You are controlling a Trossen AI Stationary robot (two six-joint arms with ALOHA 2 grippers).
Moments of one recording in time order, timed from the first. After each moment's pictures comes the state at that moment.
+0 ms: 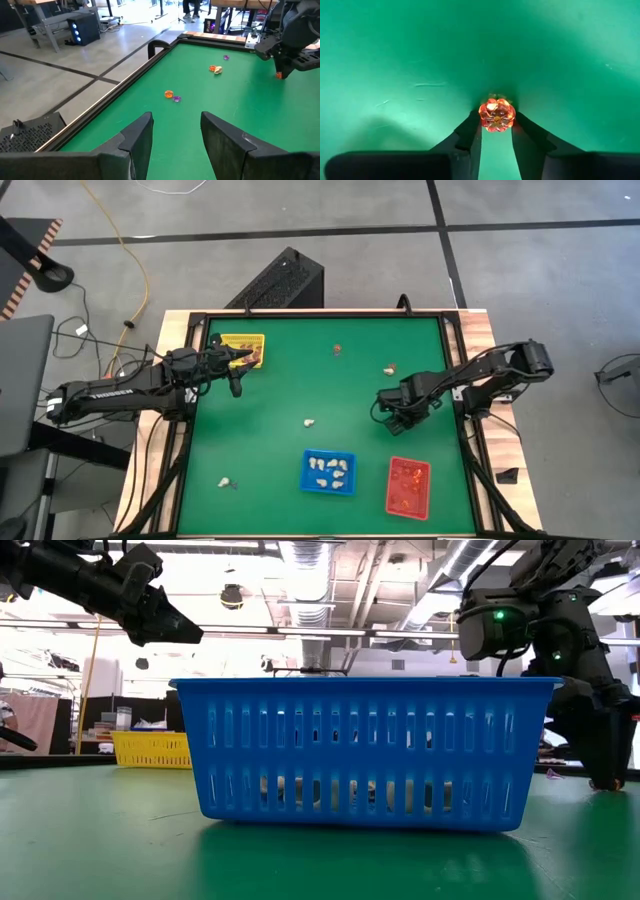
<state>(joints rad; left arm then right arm) 0.26 0.50 0.35 -0.01 -0.24 0.00 0.05 1.43 0.69 -0.84 -0.18 1.07</state>
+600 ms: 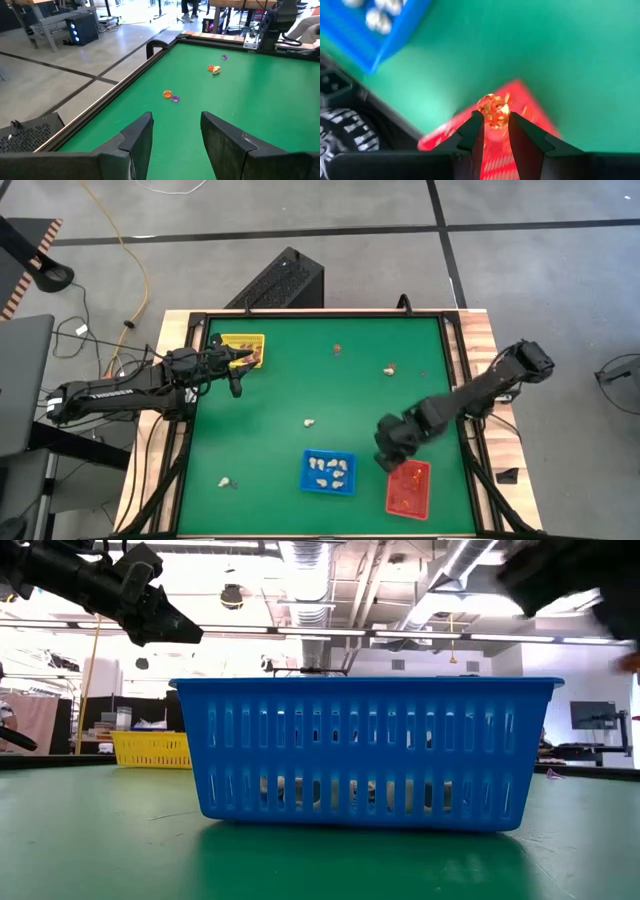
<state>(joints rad) 0.26 0.50 0.35 -0.01 -0.23 0.00 0.44 1.43 1.04 -0.85 -0.18 1.35</state>
